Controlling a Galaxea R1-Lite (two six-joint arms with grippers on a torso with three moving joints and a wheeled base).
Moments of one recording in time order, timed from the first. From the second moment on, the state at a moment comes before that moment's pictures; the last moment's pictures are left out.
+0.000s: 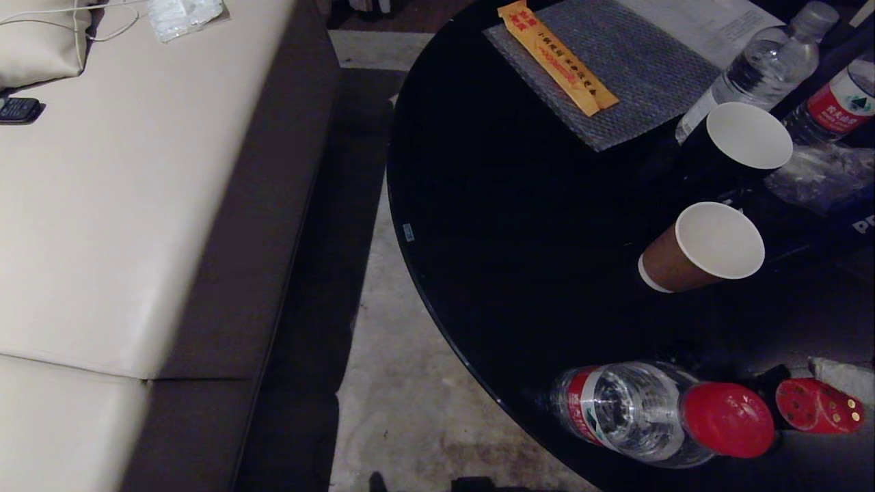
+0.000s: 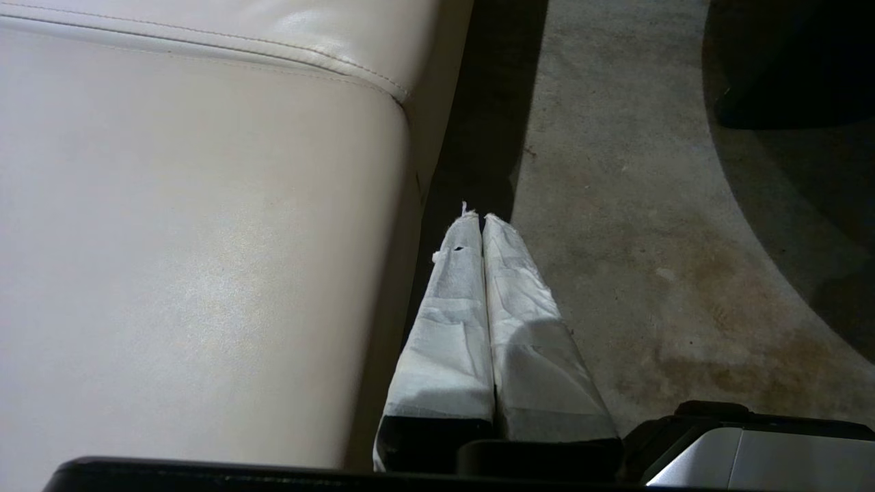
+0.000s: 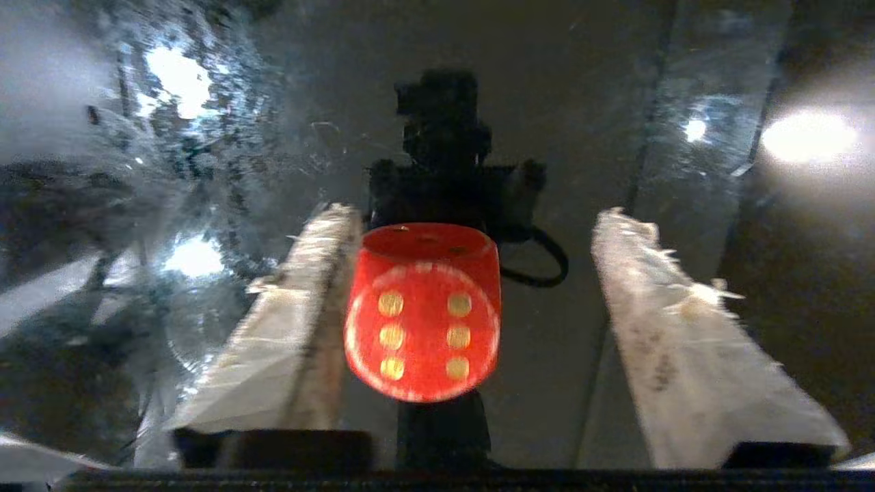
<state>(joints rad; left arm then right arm) -0.01 0.00 0.00 0.00 0.04 -0.03 -0.07 0.95 -0.57 0.09 0.02 -0.06</state>
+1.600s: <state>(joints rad) -0.01 0.00 0.00 0.00 0.04 -0.03 -0.07 0.98 -0.53 0.25 0.05 -0.10</state>
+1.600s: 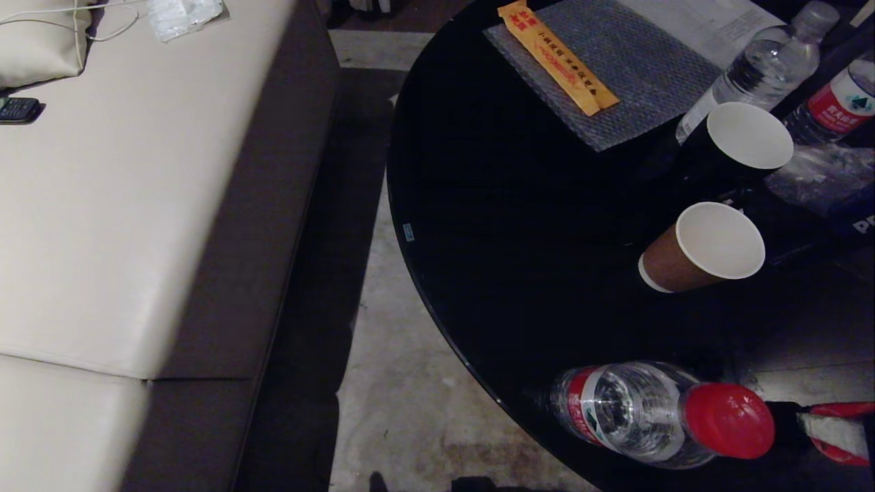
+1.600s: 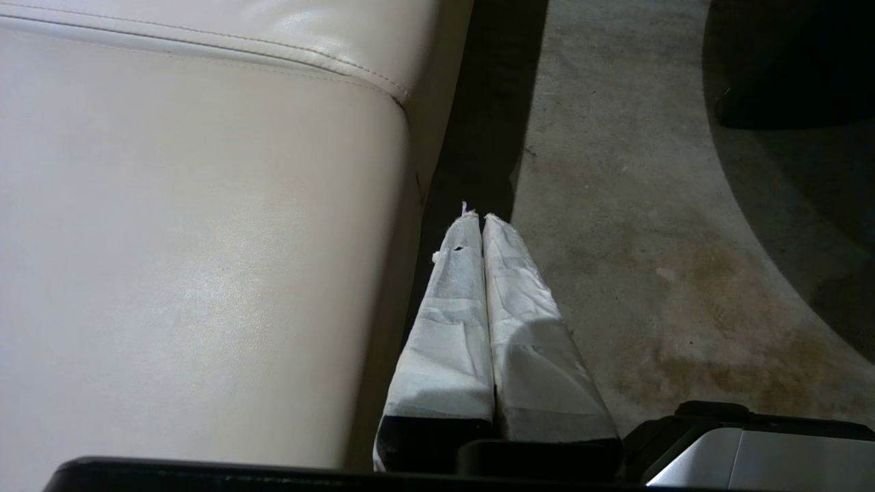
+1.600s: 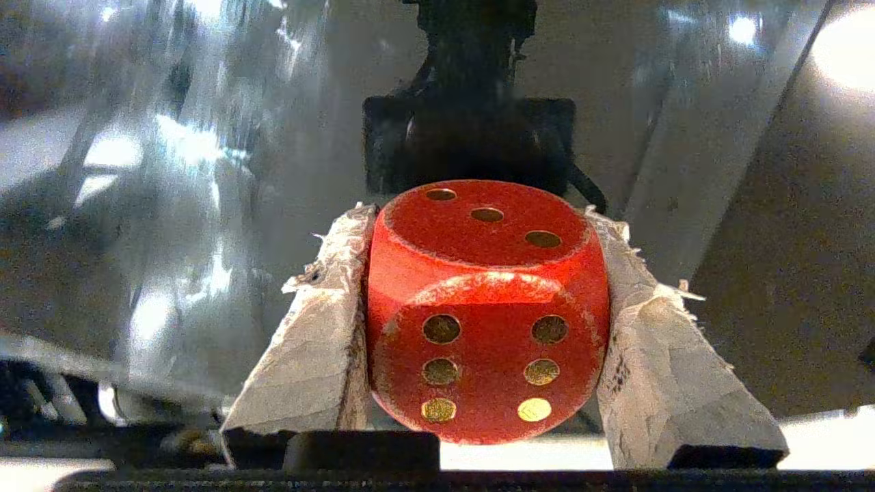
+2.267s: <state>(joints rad) -0.01 0.00 0.00 0.00 0.04 -0.03 -0.06 0.35 -0.25 0.35 -0.01 -0.03</state>
